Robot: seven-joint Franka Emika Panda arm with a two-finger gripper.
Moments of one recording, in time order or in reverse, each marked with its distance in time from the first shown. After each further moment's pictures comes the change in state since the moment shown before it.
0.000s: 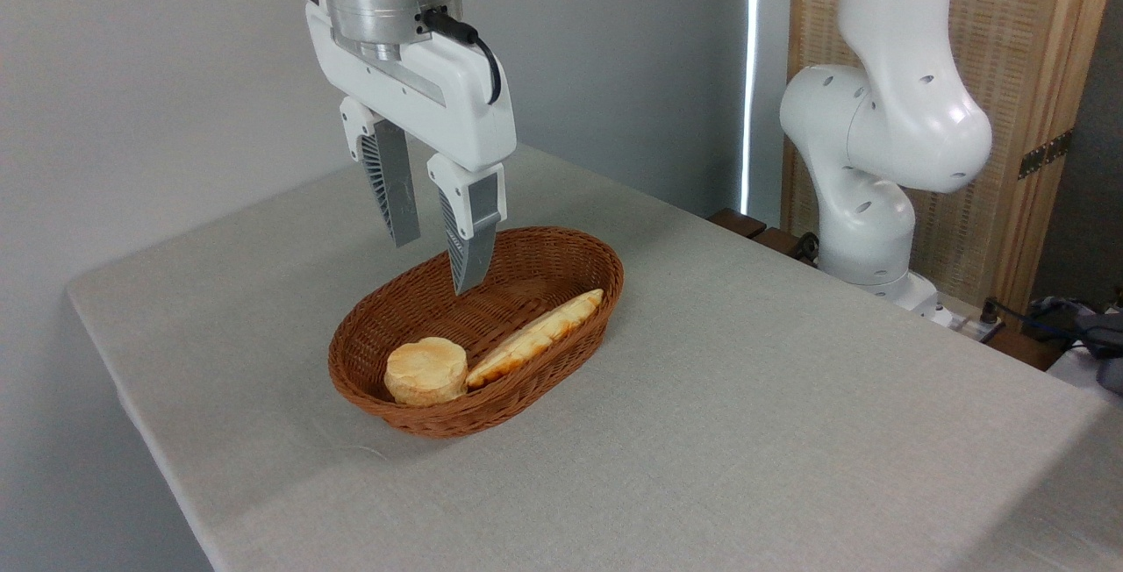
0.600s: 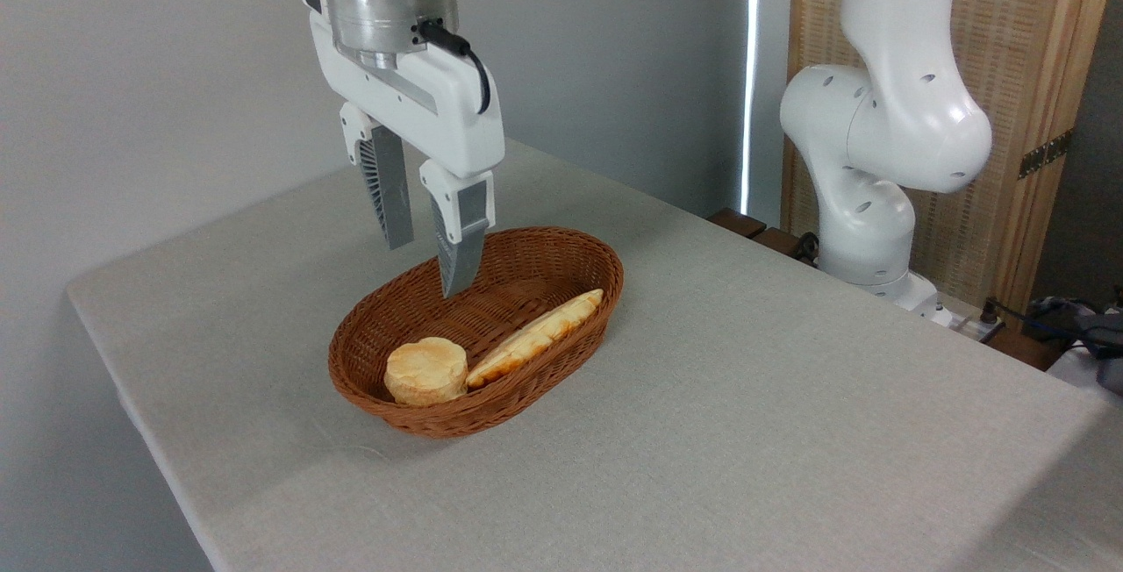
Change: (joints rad) arm -0.004 -0.041 -0.043 -0.102 0.000 0.106 0.000
